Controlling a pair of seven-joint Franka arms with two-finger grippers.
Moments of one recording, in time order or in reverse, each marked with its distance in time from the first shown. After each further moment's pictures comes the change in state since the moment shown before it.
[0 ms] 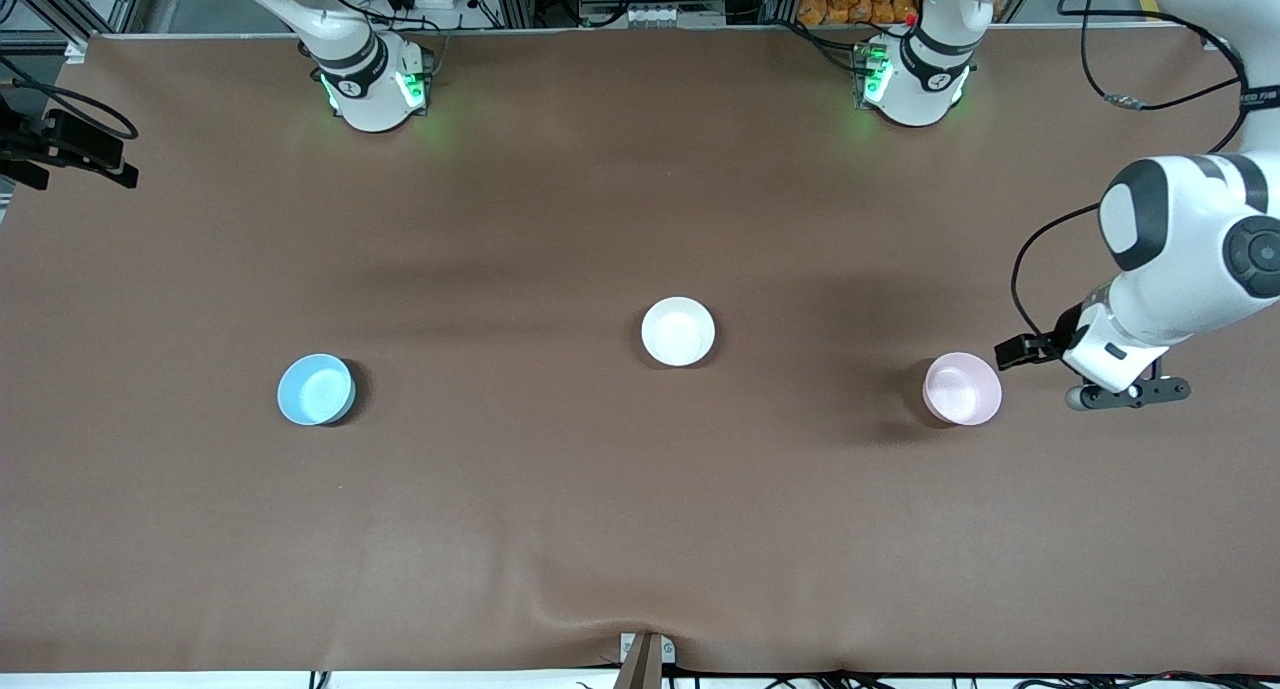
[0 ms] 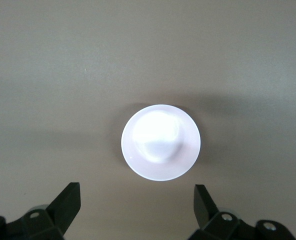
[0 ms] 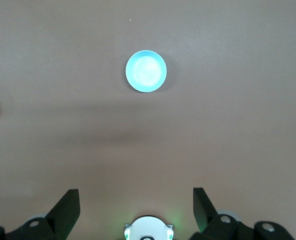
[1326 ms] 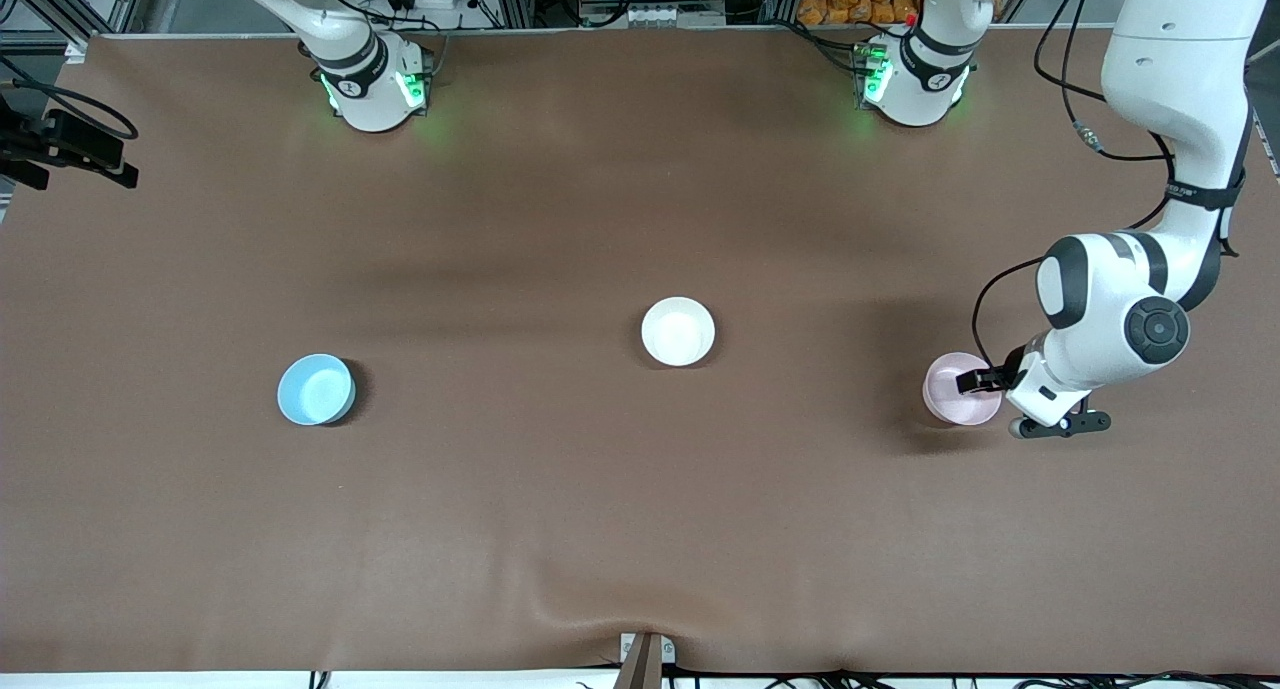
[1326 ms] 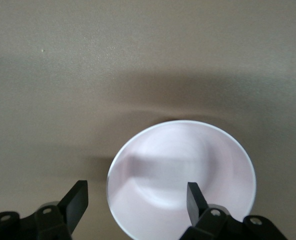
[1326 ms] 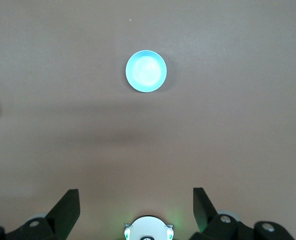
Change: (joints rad) left arm 0.015 0.250 0.004 -0.015 0.000 0.214 0.010; right arm 0.000 0.000 0.000 0.000 0.000 -0.001 0.000
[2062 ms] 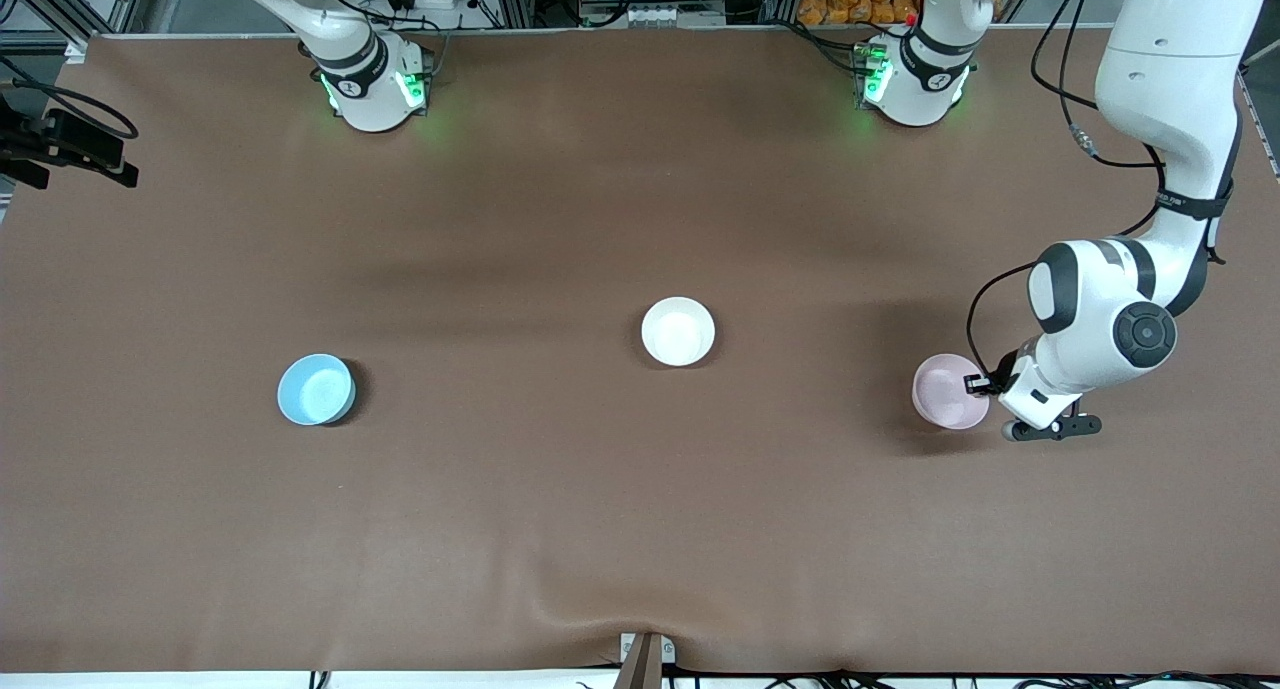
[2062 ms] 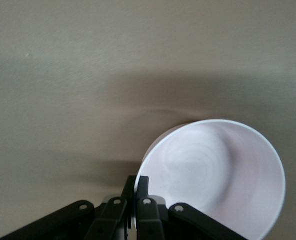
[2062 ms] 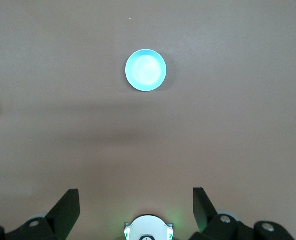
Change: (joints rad) left arm 0.004 0.002 -0.030 0.002 0.000 0.017 0.005; right arm 0.000 0.000 -0.001 0.000 0.000 -0.002 0.000
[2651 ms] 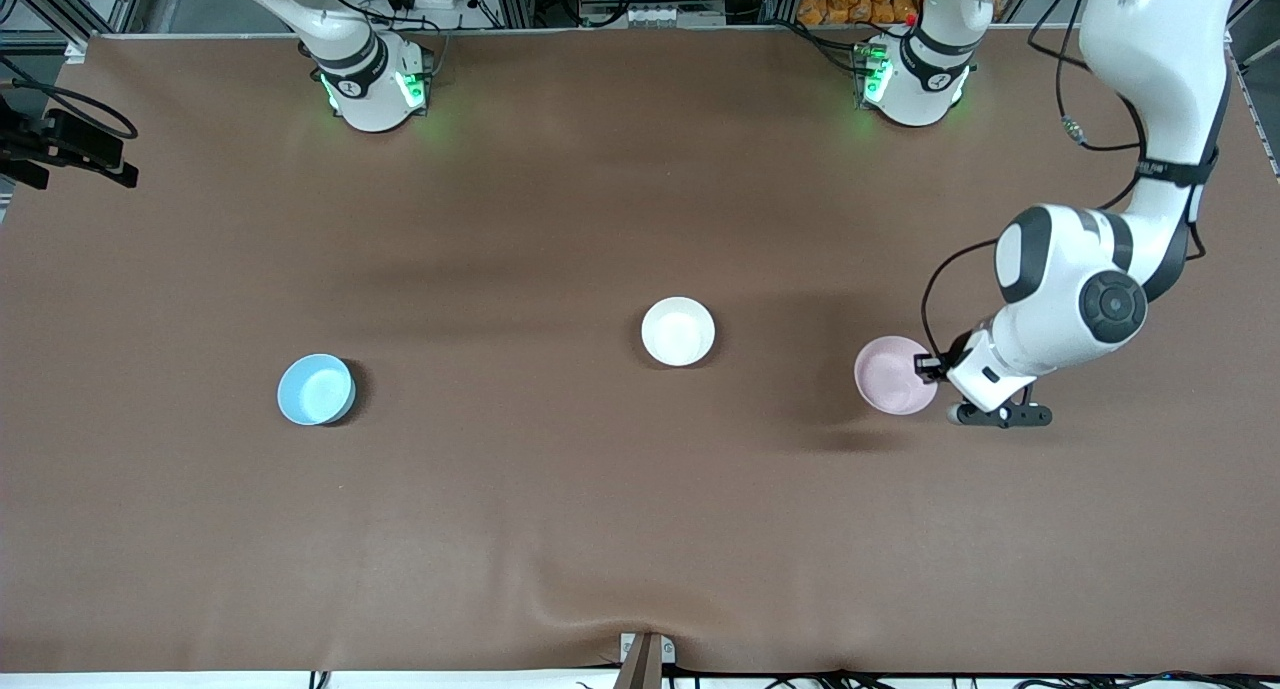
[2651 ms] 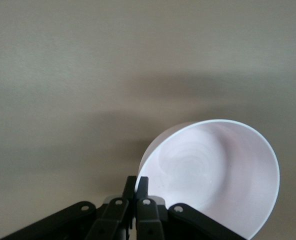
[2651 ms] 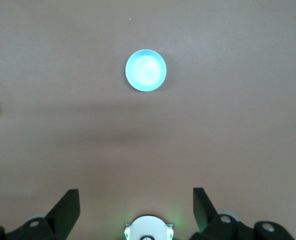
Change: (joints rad) left arm 0.000 -0.149 -0.174 0.021 -0.045 -0.172 -0.048; right arm 0.000 0.000 0.000 0.000 0.000 0.001 0.000
